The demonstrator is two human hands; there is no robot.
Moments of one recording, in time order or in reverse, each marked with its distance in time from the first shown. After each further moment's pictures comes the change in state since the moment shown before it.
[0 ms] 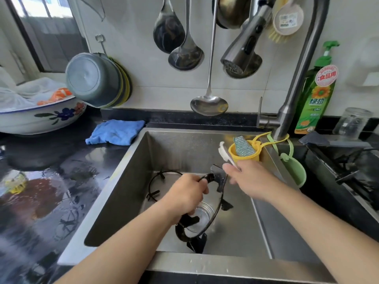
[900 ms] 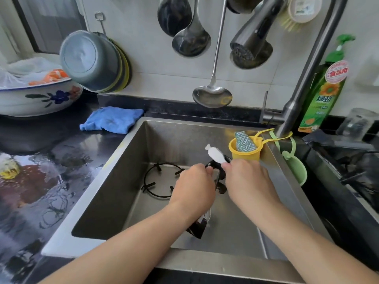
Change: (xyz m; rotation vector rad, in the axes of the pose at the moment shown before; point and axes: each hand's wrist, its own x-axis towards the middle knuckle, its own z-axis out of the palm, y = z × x) left_hand -0.007 0.009 0.029 0.308 0.298 0.147; right_hand -0.022 -0.024 0.026 -0.304 0.240 0.042
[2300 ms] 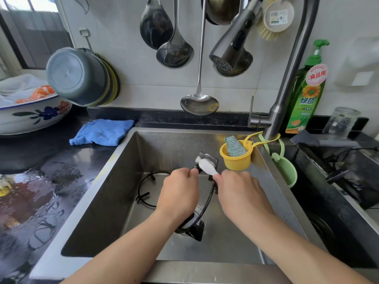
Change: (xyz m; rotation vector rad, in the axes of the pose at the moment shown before) left_hand 0.012 -0.007 -0.004 -0.217 0.086 -0.044; right_hand -0.010 0.011 0.001 -0.007 -0.019 -0.065
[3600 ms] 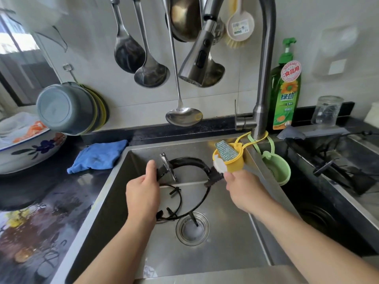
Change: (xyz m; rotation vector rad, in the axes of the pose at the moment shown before) left_hand 0.024 -0.003 -0.036 -0.349 0.338 -0.087; right_hand 0.028 0.042 0.002 0.406 -0.124 0.293
